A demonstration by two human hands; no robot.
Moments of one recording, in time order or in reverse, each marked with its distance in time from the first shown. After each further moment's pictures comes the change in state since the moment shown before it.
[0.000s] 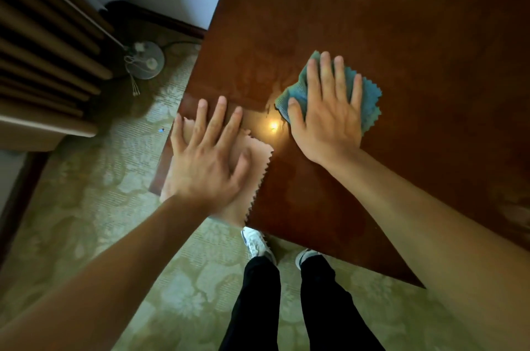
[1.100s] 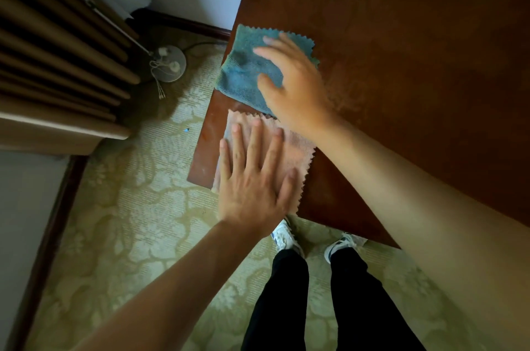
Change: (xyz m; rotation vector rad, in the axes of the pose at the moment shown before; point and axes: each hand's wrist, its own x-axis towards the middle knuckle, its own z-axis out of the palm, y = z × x) left_hand -0.048 0.028 0.006 -0.012 -0.100 -0.015; right_hand 0.016 -0.080 -0.026 0.867 0.004 -0.137
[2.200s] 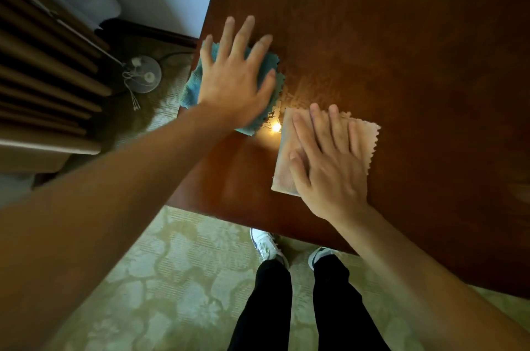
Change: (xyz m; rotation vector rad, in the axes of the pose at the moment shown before) left_hand 0.173 -0.004 -0.057 0.041 0.102 0.139; right_hand -0.114 0.068 -0.030 -0.771 0.024 0.058
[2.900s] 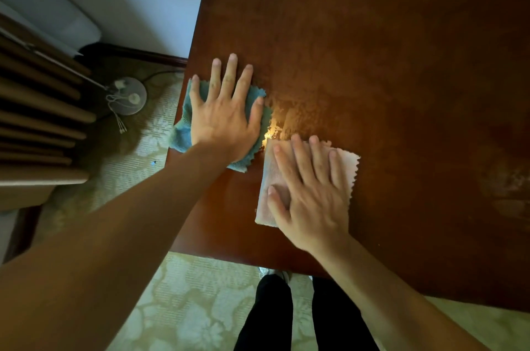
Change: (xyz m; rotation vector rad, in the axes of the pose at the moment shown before) left_hand 0.015 -0.002 0.026 0.004 0.031 -0.069; right_hand 0.006 -0.017 0.003 -0.042 -0.005 0.034
